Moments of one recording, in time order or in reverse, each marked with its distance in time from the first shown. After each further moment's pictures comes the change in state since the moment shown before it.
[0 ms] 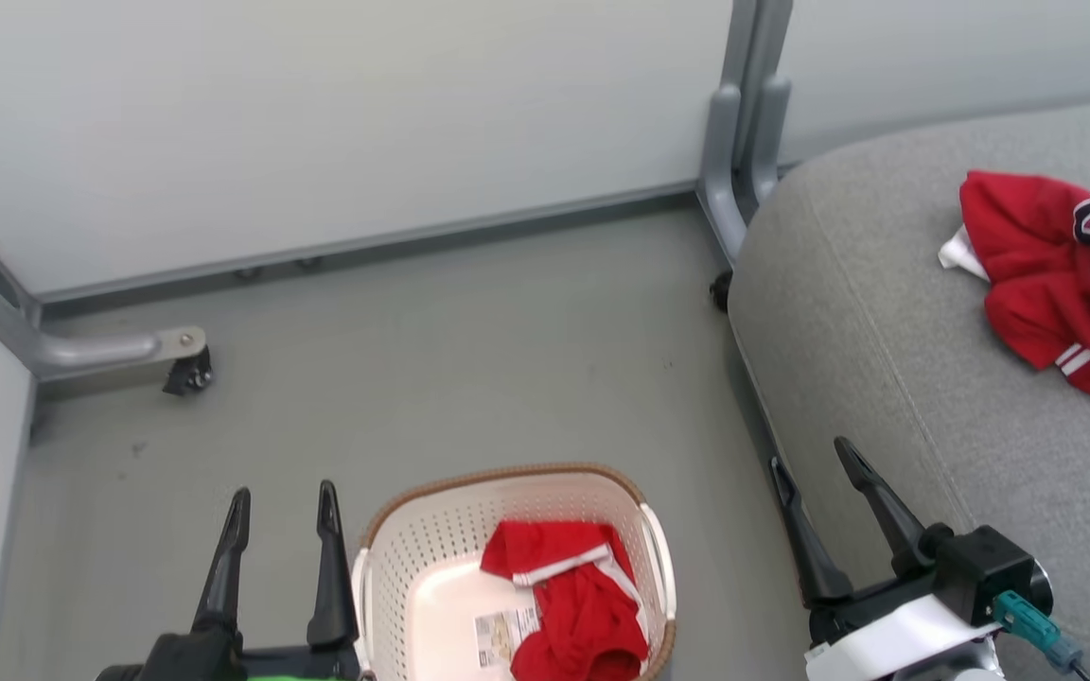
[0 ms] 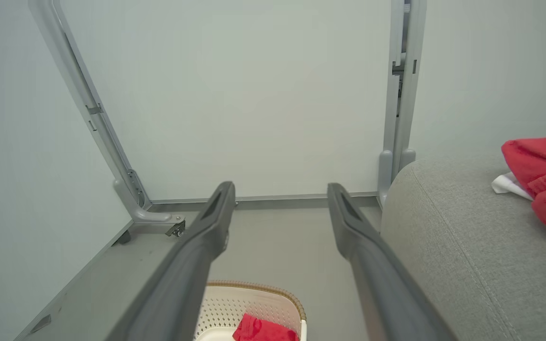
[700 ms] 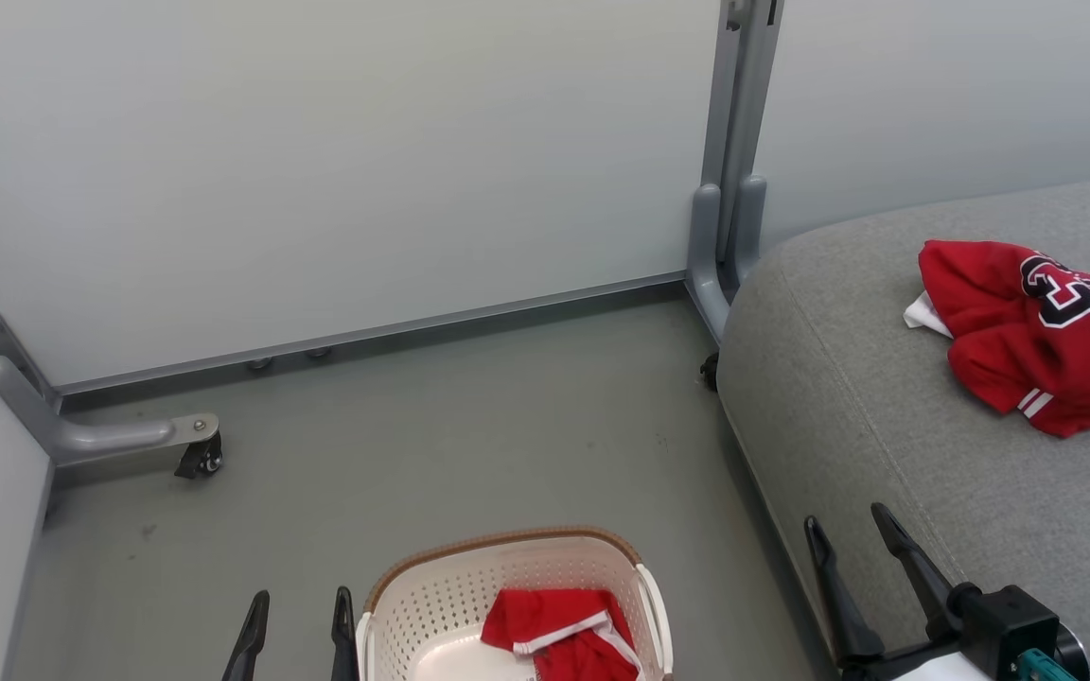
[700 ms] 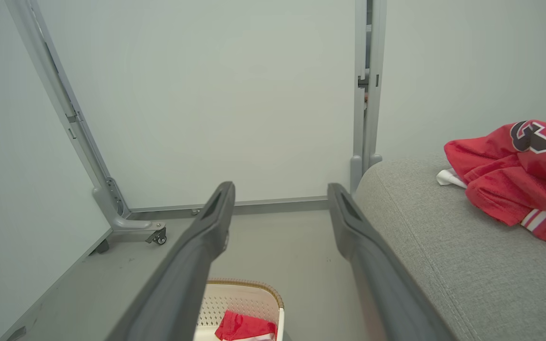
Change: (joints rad) left arm 0.173 0.000 0.024 0.002 0.048 -0.064 0.000; right arm 0.118 0.019 -0.072 0.004 -0.034 0.000 0.000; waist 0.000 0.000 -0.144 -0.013
